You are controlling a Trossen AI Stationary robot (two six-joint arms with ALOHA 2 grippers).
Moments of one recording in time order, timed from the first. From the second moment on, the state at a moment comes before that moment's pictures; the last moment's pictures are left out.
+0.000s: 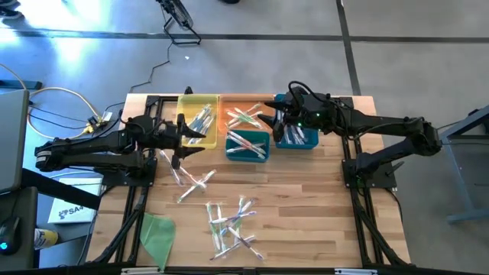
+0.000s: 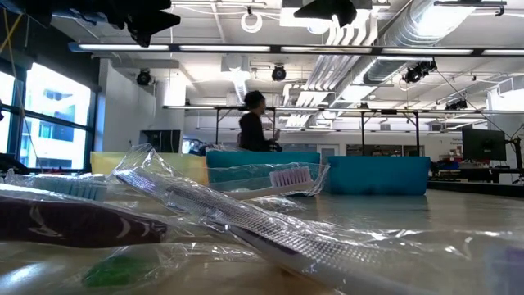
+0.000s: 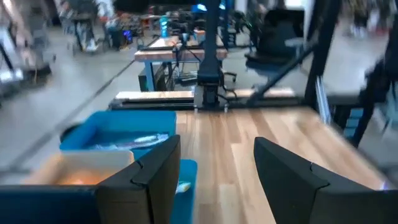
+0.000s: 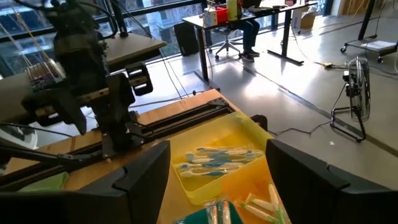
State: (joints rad) left arm 0.20 0.61 0.54 0.04 0.19 0.04; right arm -0.17 1.28 1.19 -0.12 0.20 0.21
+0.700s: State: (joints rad) left arm 0.20 0.62 0.54 -0.33 0.12 -0.86; right arm -0.18 1.28 1.19 -0.22 0.21 0.00
